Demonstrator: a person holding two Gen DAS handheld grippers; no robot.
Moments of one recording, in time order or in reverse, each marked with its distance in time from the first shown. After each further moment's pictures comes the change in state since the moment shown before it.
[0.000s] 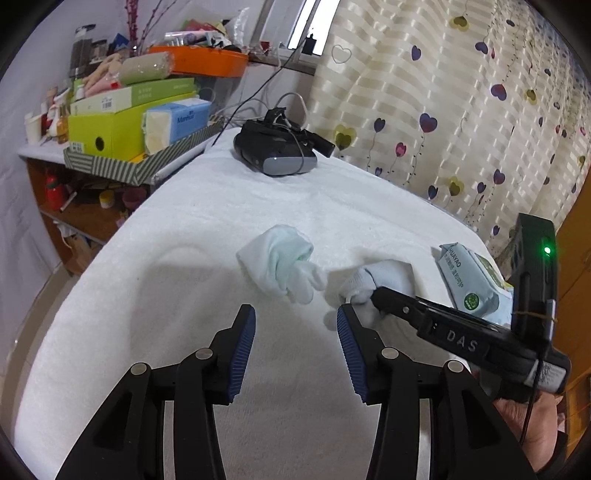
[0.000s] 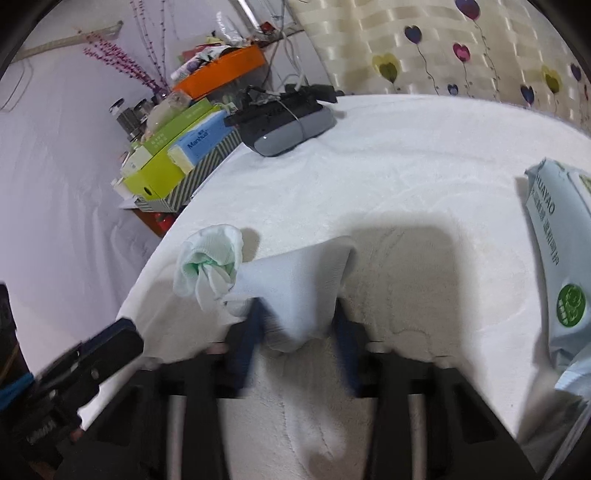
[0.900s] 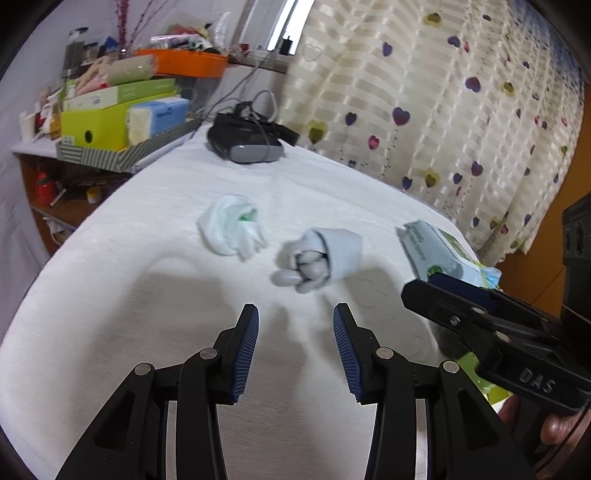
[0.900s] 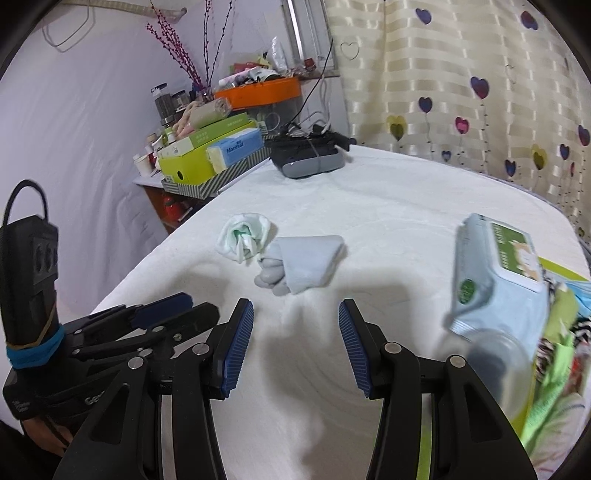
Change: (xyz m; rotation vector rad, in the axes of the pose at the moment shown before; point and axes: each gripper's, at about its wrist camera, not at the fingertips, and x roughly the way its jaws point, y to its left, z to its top) left arm -0.023 -0.033 -0.042 0.006 -0.018 -0.050; right arm -0.092 0.026 -0.039 -0.218 -0.095 -0.066
